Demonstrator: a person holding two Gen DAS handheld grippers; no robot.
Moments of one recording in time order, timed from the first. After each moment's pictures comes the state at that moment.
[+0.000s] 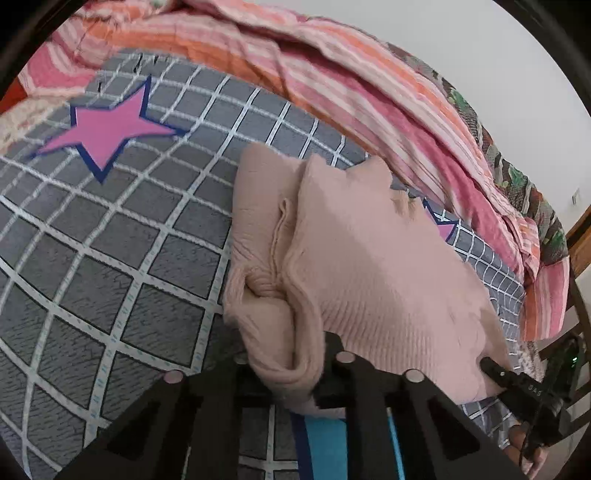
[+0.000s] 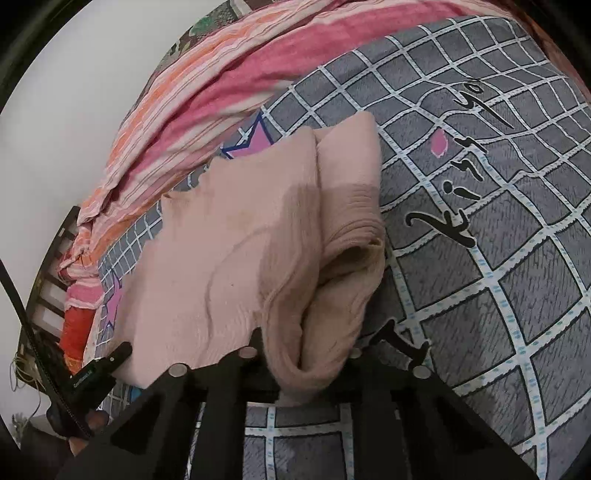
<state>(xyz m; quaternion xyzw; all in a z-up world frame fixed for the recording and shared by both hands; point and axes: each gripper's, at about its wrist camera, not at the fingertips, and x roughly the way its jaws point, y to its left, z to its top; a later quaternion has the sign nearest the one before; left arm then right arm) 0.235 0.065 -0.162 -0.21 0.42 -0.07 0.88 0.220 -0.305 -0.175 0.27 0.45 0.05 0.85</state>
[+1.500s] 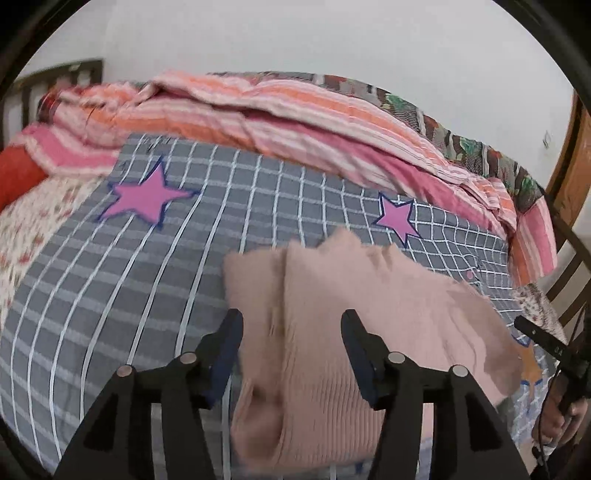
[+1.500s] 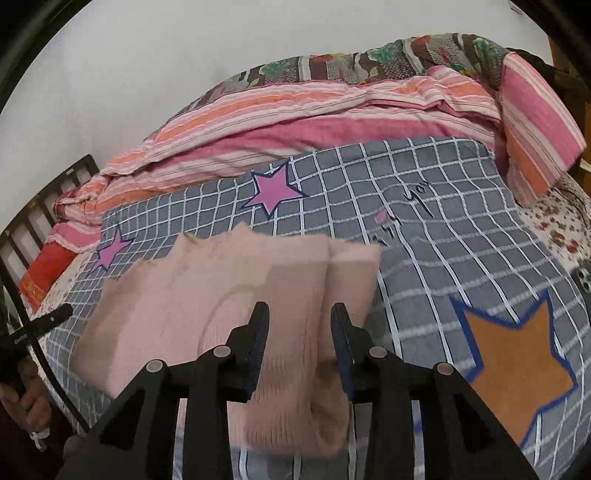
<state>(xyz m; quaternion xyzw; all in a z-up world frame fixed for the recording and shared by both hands) 0.131 0.061 -0.086 -0.09 0.37 -0.07 0.92 0.100 -0.309 -0.098 0.10 0.38 0.03 0.92</state>
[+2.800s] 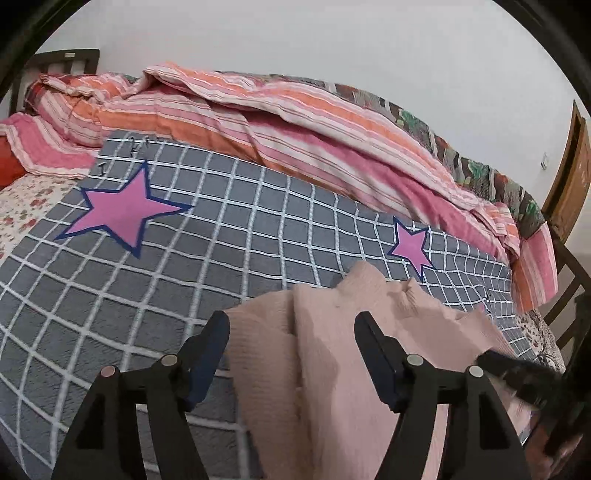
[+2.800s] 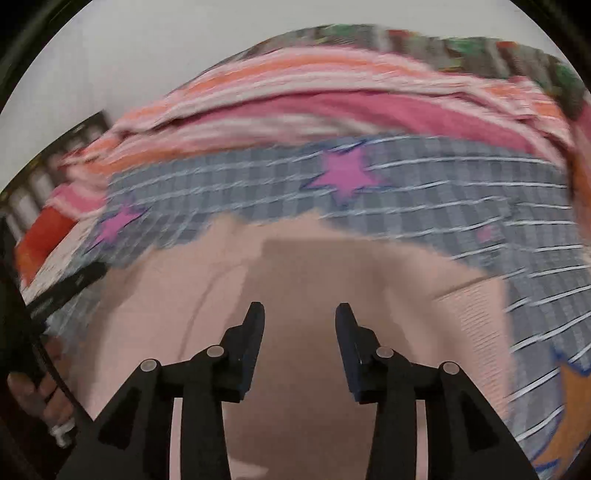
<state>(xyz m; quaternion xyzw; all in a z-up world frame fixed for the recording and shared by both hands) 0.182 0.092 -0.118 -0.14 0.34 -0.10 0.92 0.165 -0.193 -0.129 0.05 0.43 0.08 0.90</state>
